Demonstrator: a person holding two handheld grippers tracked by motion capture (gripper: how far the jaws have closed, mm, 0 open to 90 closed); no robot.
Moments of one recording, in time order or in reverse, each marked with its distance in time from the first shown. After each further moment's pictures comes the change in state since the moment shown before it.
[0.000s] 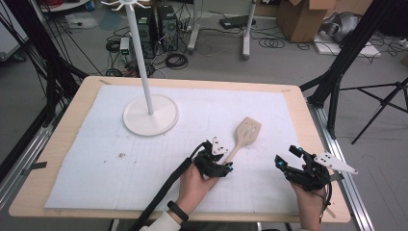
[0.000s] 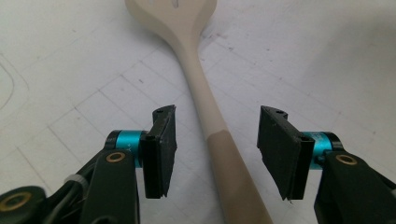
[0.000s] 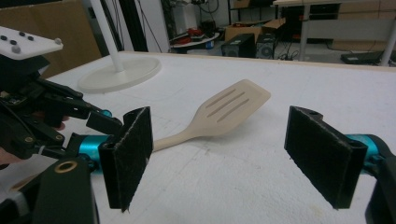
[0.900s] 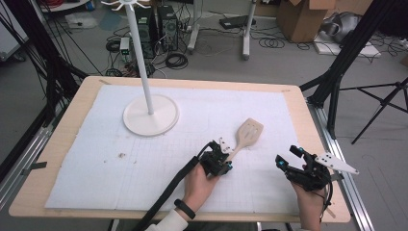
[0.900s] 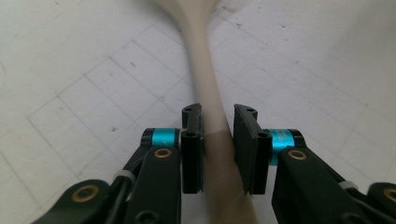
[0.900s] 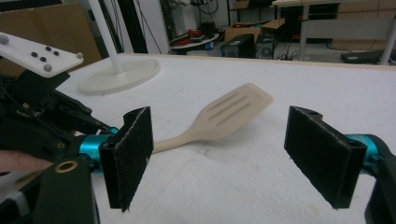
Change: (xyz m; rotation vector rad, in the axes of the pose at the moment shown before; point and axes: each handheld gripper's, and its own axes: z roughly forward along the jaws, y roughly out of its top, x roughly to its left) left arm -0.004 0.005 0.015 0.104 0.038 0.017; right arm -0.002 -0.001 -0.001 -0.005 0.000 0.012
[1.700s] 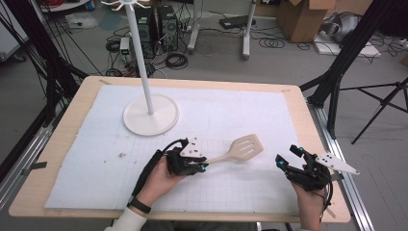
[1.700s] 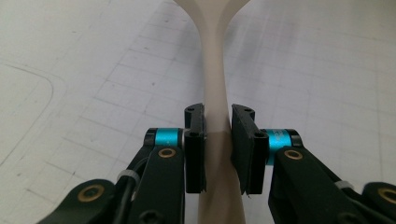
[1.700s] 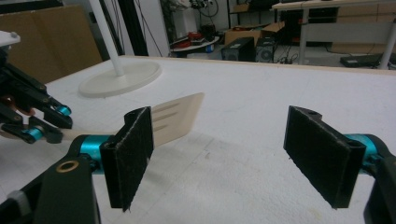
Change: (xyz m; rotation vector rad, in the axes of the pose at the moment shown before) left arm 0.064 -0.040 -0.075 -0.092 -0.258 0.298; right arm 0.002 0.001 0.000 -0.009 0.000 -0.002
